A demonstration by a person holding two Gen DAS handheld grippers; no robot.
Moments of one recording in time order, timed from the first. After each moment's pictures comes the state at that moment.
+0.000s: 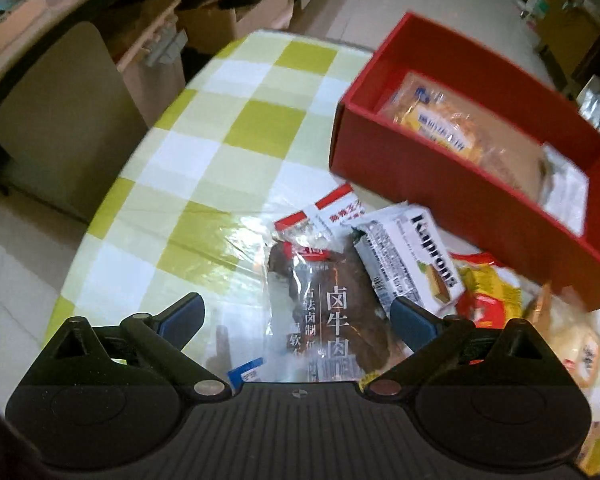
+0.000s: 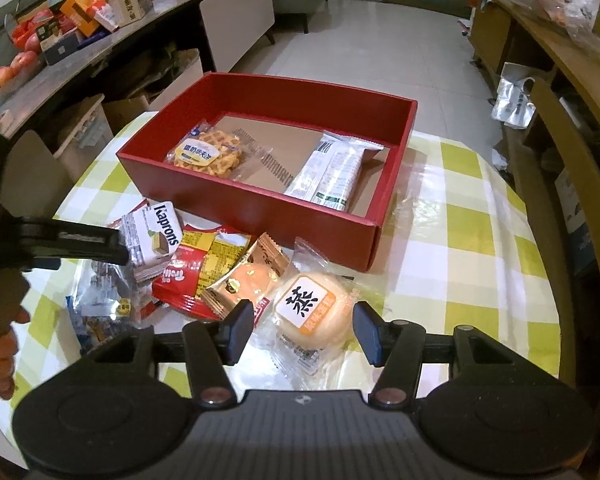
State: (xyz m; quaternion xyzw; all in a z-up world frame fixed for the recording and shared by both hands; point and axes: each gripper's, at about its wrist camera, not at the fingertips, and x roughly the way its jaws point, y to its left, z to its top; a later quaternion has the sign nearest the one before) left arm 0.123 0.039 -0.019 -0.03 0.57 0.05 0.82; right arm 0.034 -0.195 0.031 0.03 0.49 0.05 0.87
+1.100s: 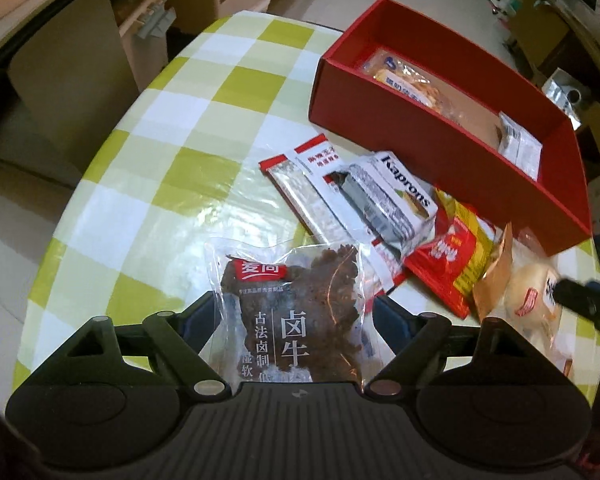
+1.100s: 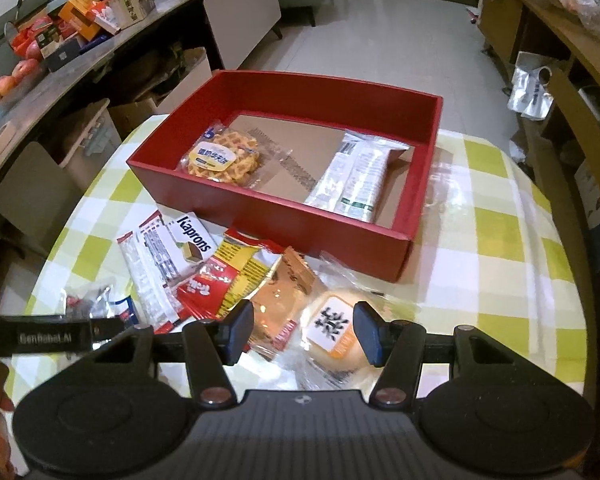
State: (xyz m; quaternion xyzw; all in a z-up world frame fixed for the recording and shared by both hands) left arm 0.075 0.044 -0.006 -0.06 0.57 0.00 0.82; right arm 0.057 -0.182 0.026 0.06 0.50 0.07 0.86
